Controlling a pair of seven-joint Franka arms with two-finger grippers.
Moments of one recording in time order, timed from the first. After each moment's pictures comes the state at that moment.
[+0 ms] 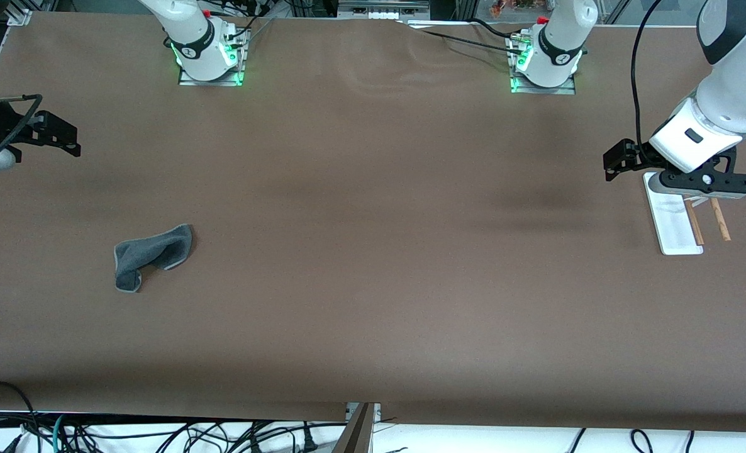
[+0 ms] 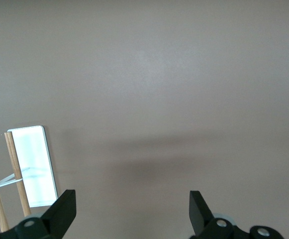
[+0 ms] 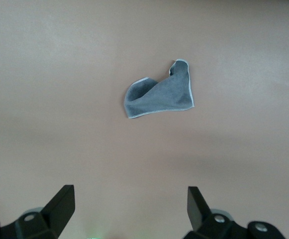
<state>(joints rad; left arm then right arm) -0.07 0.02 -0.05 -1.72 0.04 1.72 -0.04 -0.02 0.06 0.04 -1.51 -0.05 1.51 -0.13</state>
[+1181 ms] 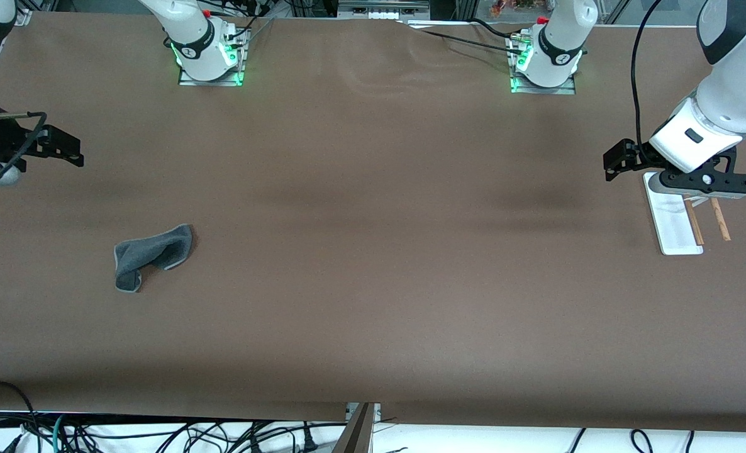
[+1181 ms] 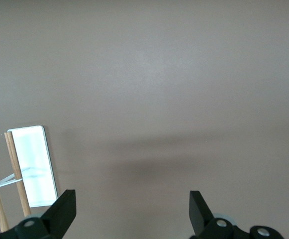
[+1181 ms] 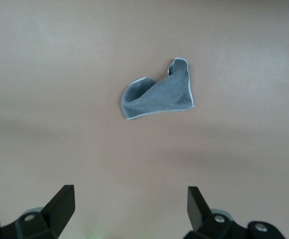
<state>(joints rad) -0.07 0.02 -0.05 -1.72 0.04 1.72 -0.04 -0.03 0.11 0.04 -1.51 -0.05 1.55 -0.13</state>
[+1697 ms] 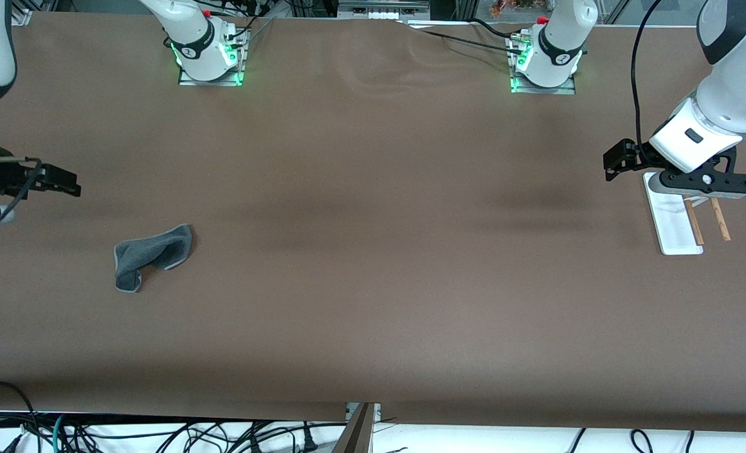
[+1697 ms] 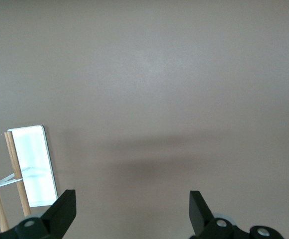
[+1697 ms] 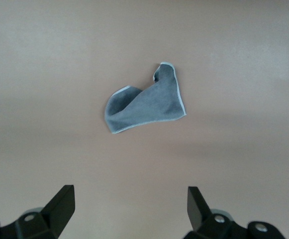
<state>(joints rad) -0.07 0.02 -0.05 -1.72 0.04 1.71 -0.04 -0.09 0.23 0.02 -1.51 -0.04 1.64 -0.13</state>
